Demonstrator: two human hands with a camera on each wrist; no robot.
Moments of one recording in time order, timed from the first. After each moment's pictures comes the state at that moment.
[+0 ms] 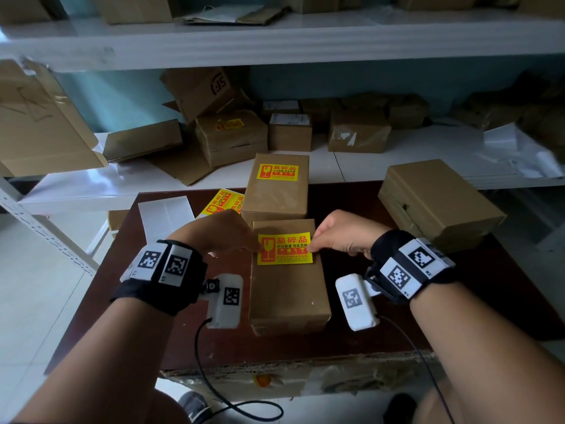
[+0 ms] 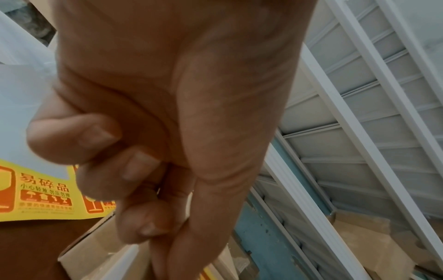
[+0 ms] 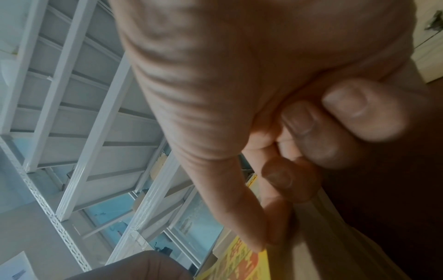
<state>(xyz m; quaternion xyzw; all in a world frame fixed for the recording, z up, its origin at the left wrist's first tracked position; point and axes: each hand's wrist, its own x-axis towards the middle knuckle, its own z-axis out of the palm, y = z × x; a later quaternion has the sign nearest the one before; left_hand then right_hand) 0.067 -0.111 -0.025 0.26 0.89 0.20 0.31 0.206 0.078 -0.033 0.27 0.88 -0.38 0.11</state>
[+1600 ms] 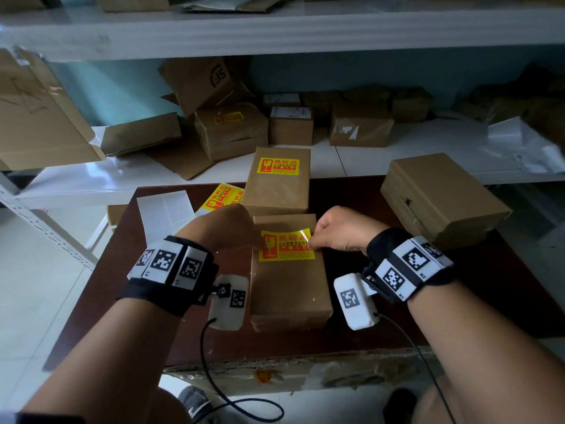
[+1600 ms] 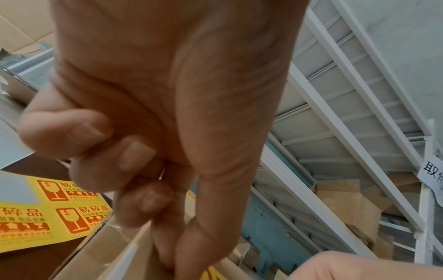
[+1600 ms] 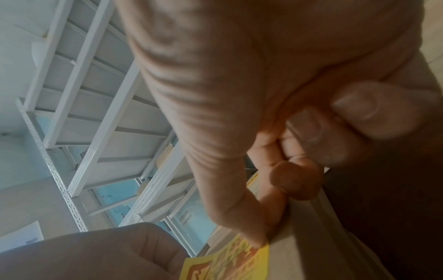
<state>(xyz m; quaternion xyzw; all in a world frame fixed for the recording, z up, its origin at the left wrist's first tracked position) 0.072 -0.103 -0.031 0.30 0.91 0.13 0.24 0.204 0.072 -0.037 0.26 0.90 -0.35 0.10</state>
